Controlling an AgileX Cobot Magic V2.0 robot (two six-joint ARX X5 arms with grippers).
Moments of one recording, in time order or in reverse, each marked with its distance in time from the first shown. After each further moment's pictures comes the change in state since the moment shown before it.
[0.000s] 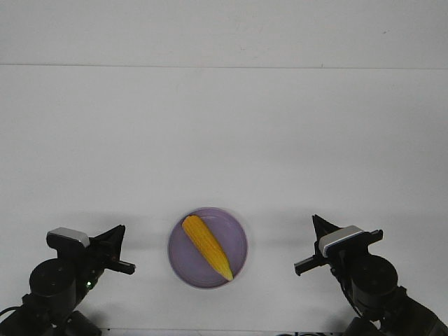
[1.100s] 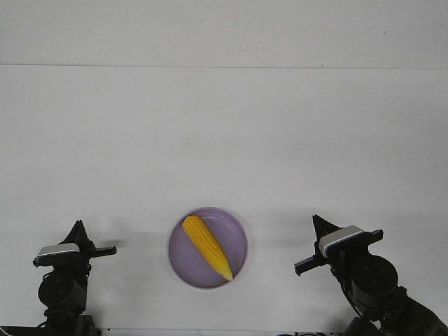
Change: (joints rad) left arm 0.576 -0.378 -0.630 0.529 -0.023 0.387; right arm 0.000 0.000 0.000 0.001 0.000 0.000
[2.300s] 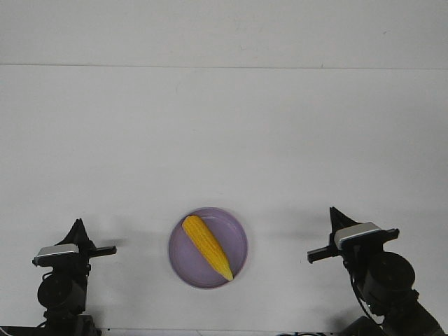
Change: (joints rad) left arm 0.000 -0.003 0.000 0.017 0.009 0.001; right arm -0.290 -0.077 -0.087 0.108 -0.140 -0.098
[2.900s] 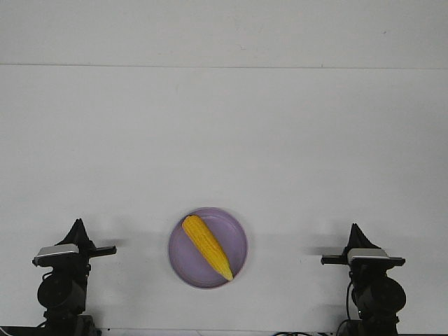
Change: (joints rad) left arm 0.000 0.000 0.000 0.000 0.000 0.000; right arm -0.547 -0.435 -0.625 0.328 -0.286 -0.046
